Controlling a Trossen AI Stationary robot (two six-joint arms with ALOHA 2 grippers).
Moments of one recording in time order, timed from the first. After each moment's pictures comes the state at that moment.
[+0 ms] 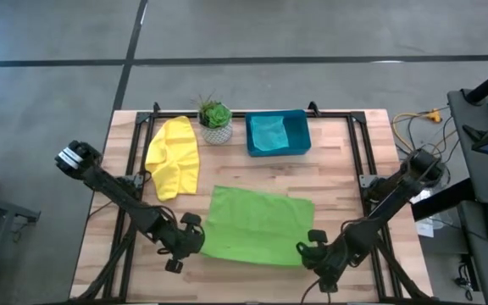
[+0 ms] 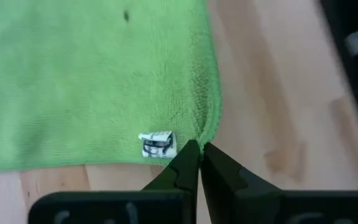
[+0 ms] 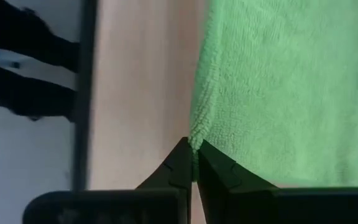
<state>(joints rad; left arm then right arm) -0.66 1.44 0.78 -0.34 -0.06 -0.42 0.82 1.61 0.99 -0.47 0.10 0.77</state>
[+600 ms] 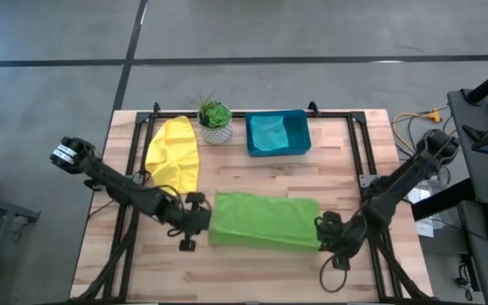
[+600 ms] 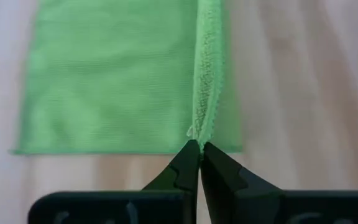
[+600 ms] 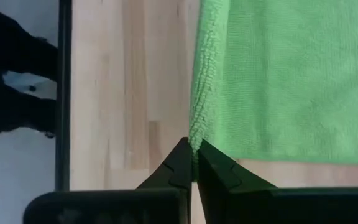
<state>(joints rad) -0.46 1.35 0.78 -0.39 -0.16 -0.33 0.80 1.27 0.71 -0.46 0.11 0.86</state>
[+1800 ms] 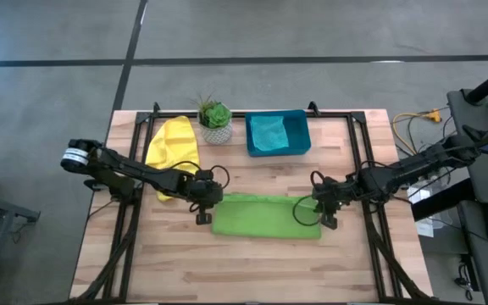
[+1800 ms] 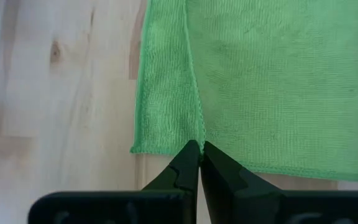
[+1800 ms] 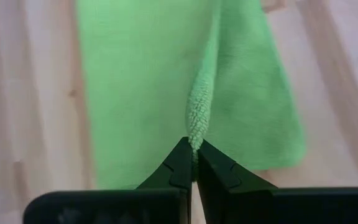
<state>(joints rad) -0.13 1.47 0.78 -0.35 -0.10 -0.14 0.27 1.02 0.48 -0.51 -0.03 0.56</state>
